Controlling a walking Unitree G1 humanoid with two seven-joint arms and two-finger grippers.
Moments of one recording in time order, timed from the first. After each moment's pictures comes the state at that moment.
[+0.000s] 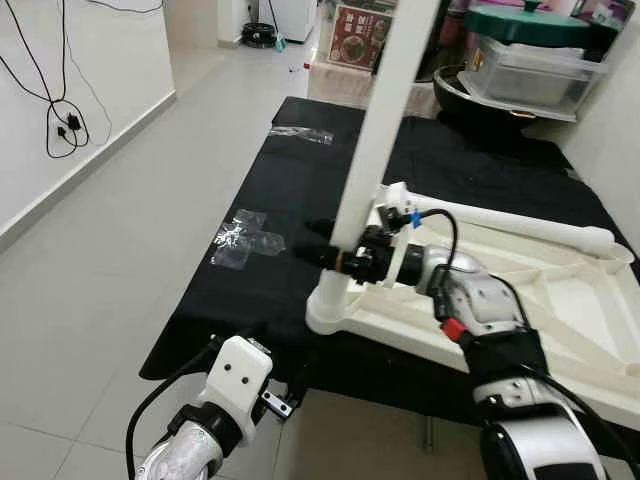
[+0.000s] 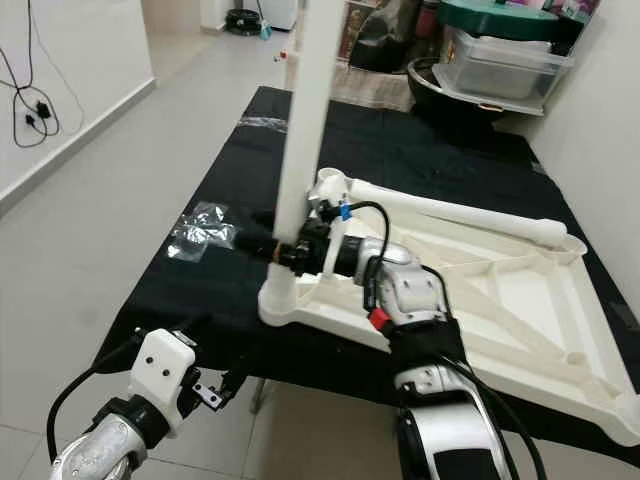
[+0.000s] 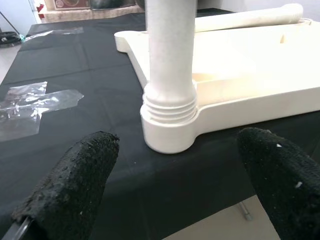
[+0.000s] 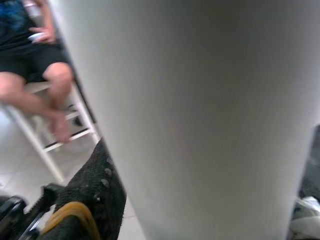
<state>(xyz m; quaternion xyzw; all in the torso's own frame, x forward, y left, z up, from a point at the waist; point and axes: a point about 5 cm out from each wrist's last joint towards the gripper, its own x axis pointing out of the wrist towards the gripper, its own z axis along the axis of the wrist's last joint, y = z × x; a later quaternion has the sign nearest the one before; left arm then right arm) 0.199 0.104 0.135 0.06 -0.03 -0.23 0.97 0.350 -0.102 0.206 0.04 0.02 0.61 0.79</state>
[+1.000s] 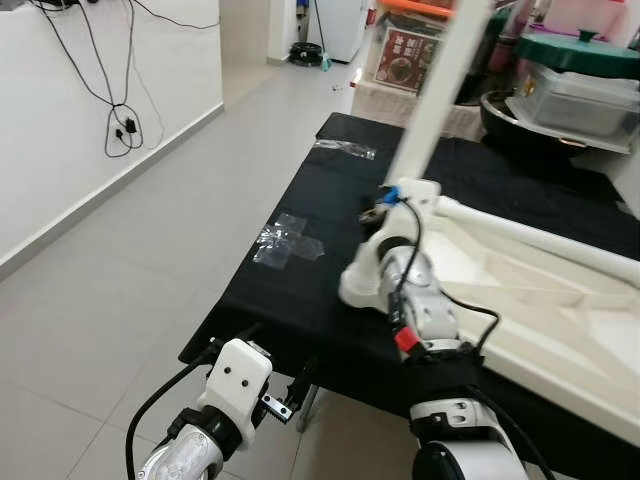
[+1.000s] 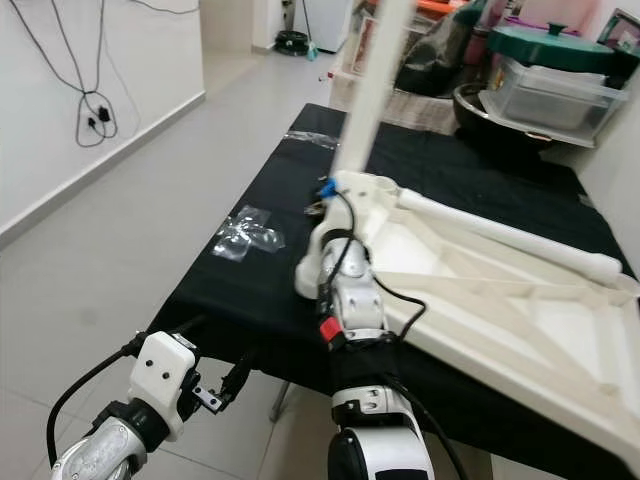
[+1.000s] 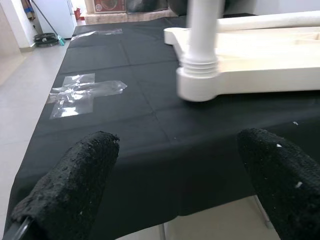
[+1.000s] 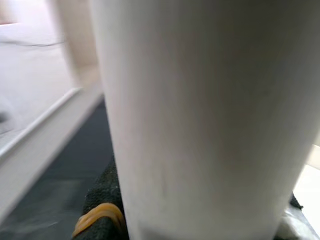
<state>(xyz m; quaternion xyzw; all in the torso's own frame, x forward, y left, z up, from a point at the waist) 0.198 0.104 0.134 0.06 -0.02 -0.23 0.97 0.367 -0.124 0.200 0.09 -0.01 -0.12 0.99</state>
